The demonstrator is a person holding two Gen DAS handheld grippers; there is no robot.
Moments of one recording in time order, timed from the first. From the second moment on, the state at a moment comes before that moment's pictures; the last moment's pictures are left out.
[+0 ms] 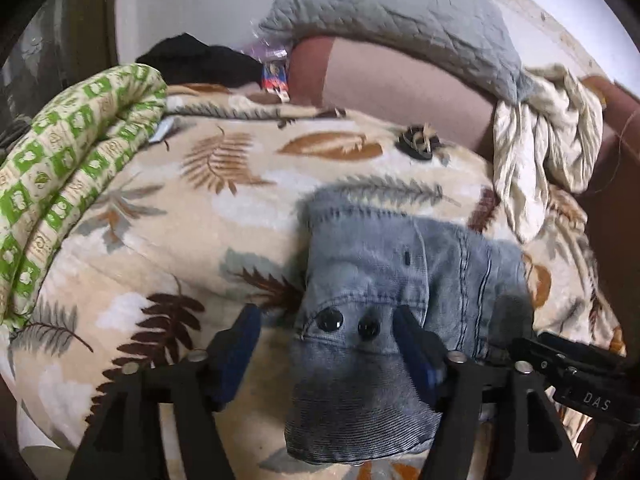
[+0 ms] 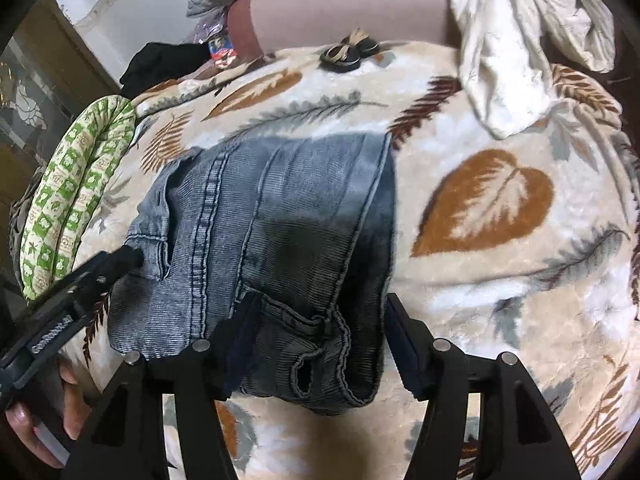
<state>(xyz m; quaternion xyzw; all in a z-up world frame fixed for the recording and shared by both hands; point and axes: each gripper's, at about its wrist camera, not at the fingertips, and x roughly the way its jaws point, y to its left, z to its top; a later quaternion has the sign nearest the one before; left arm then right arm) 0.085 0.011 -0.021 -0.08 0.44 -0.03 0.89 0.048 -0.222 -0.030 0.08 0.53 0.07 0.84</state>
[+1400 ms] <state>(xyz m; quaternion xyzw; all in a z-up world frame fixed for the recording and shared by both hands) 0.079 0.000 -0.011 0.00 0.39 0.01 0.92 0.052 -0.232 0.023 0.10 0.40 0.04 0.91</state>
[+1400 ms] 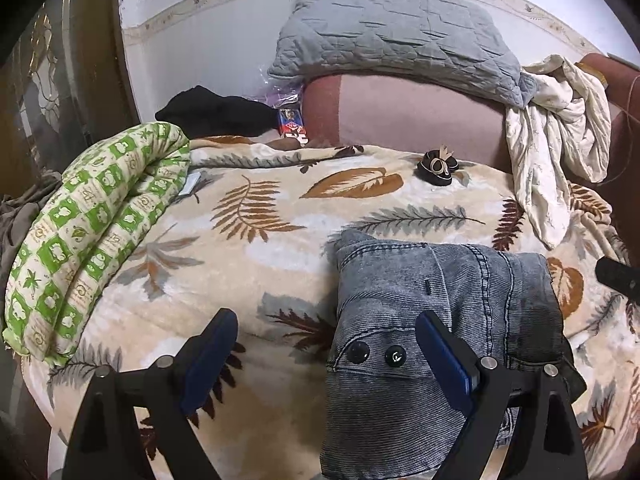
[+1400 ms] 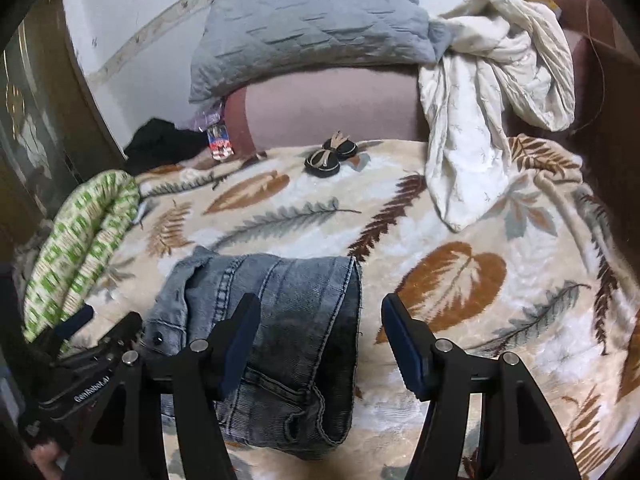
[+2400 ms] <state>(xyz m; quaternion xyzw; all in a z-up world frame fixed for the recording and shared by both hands) 0.089 0.014 -0.015 -0.03 0.39 0.03 0.92 0.065 -0.214 0.006 0.09 0.47 0.07 0.88</state>
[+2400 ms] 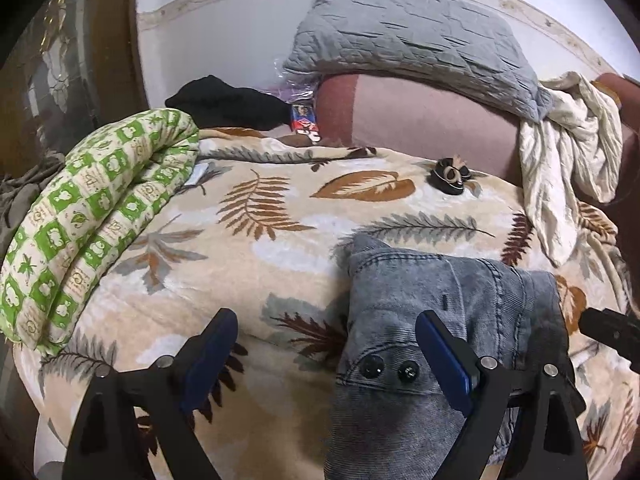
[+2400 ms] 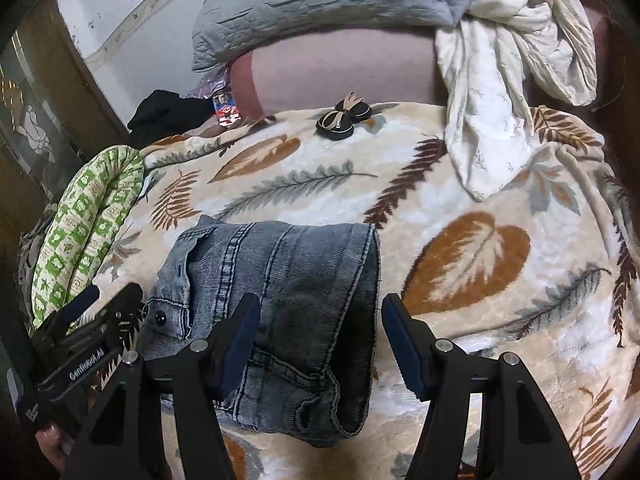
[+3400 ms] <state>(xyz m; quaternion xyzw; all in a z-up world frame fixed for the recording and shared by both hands) 0.082 0.001 -0.011 0.02 0.39 0.03 0.92 0.062 -0.198 0.003 0.05 0.45 0.06 0.89</state>
